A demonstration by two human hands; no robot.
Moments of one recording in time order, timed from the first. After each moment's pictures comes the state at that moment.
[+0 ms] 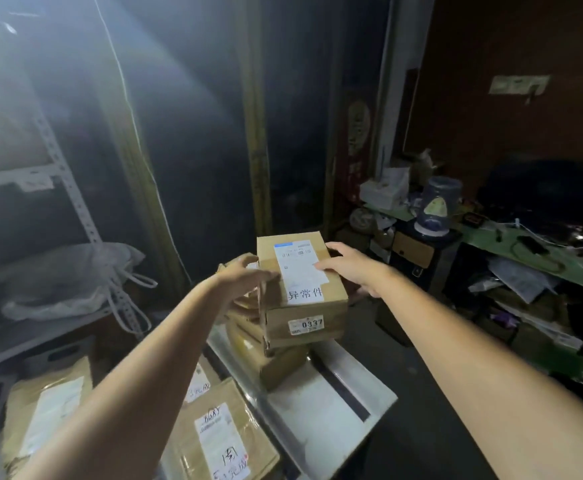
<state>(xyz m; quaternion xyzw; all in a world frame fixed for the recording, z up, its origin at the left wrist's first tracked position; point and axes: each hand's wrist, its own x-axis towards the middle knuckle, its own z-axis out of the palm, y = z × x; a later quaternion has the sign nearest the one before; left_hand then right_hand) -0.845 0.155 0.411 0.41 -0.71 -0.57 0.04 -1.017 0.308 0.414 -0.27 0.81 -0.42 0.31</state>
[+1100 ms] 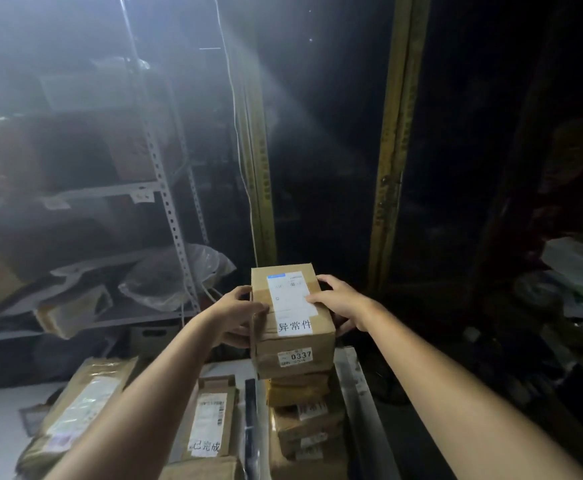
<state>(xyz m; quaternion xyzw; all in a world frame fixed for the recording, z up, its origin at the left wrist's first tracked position) -0.915 0.033 0.399 0.62 -0.56 -0.52 0.18 -1.140 0.068 0.391 -0.48 0.70 -0.29 0.45</state>
